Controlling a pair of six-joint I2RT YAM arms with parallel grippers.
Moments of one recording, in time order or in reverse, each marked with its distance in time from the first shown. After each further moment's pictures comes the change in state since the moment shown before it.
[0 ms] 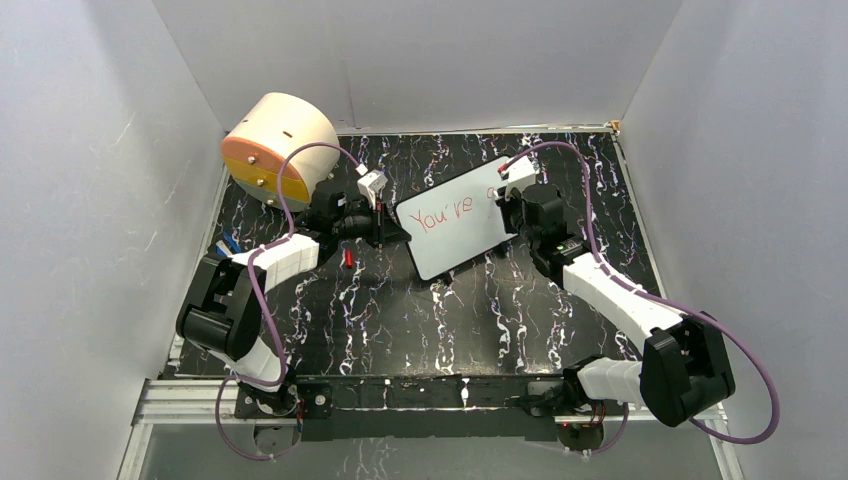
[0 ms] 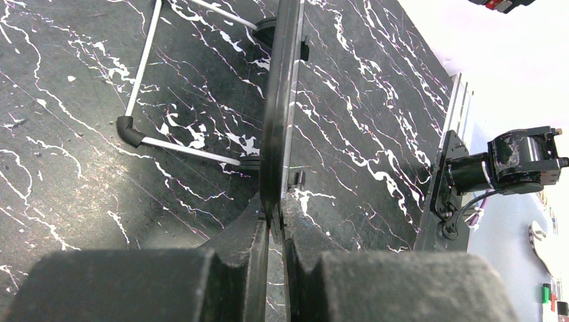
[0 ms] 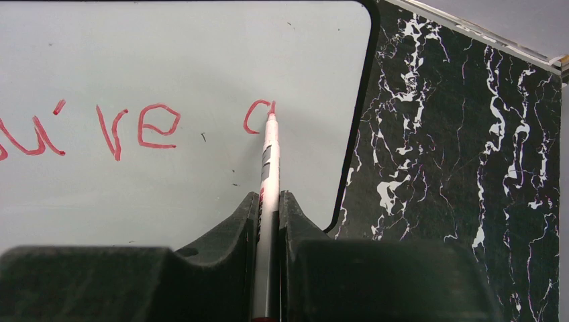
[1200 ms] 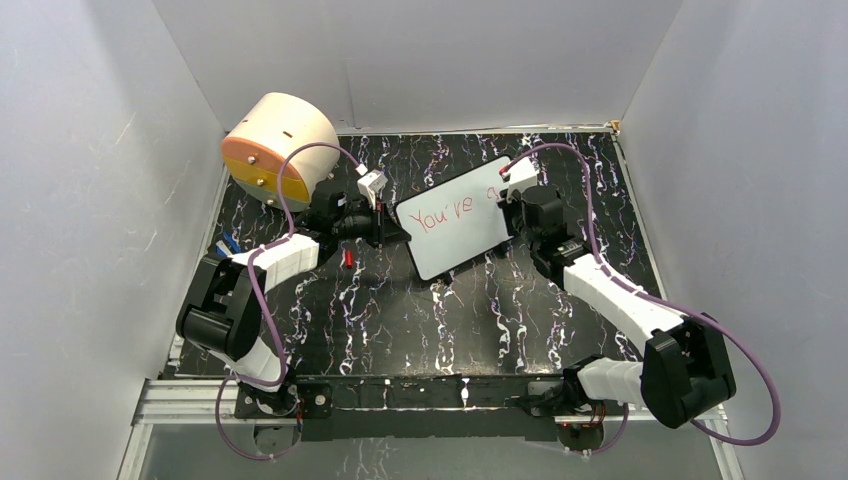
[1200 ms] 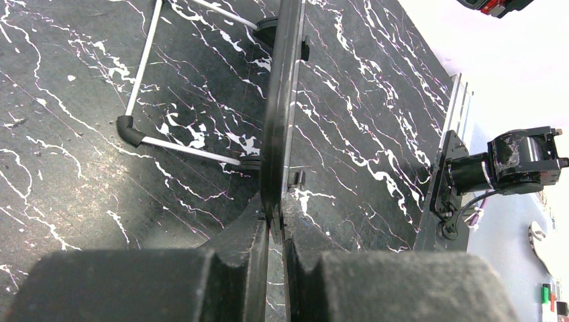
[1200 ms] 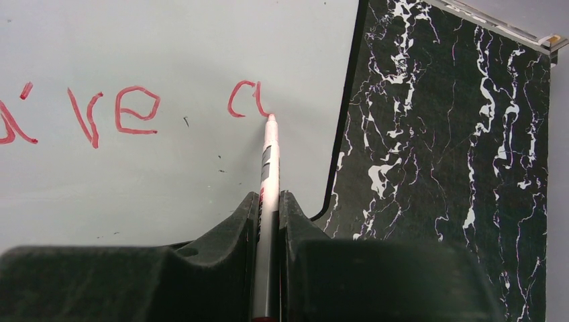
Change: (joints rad) left arm 0.000 0.000 0.000 0.000 -0.001 -0.001; right arm -0.001 -0.002 -0.003 -0.039 0.041 0.001
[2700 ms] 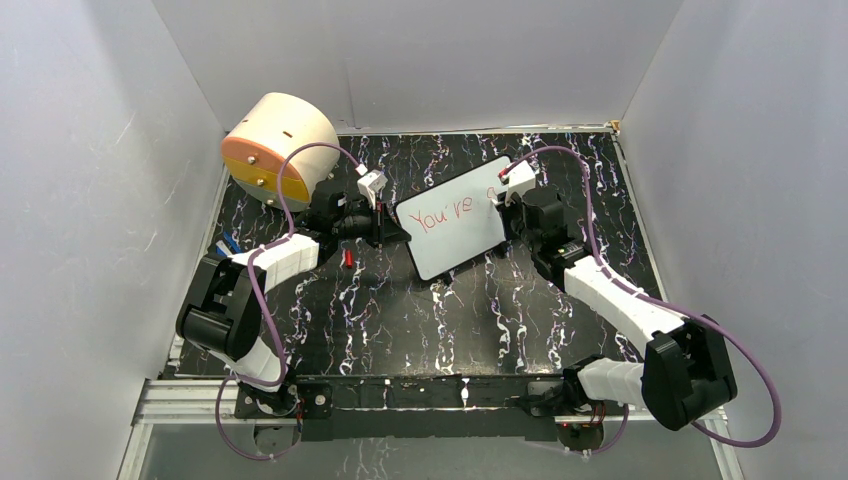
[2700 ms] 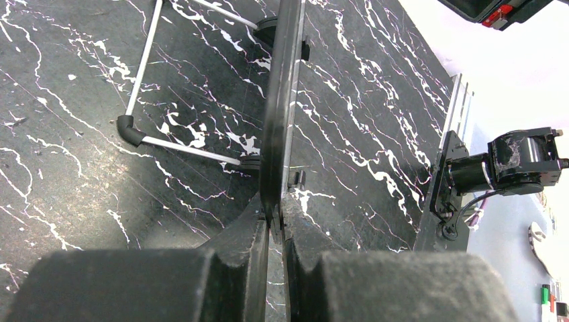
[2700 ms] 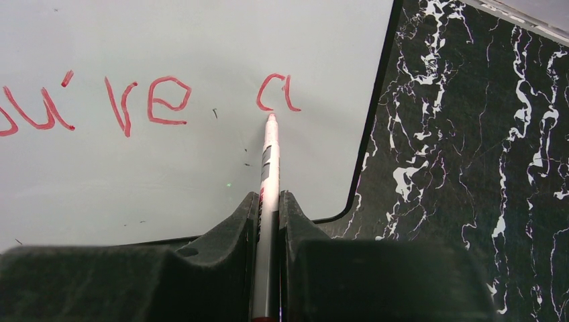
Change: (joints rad) left arm 0.000 -0.001 0.000 -0.003 -0.002 0.000; right arm 0.000 -0.015 -0.020 0.001 -0.073 0.026
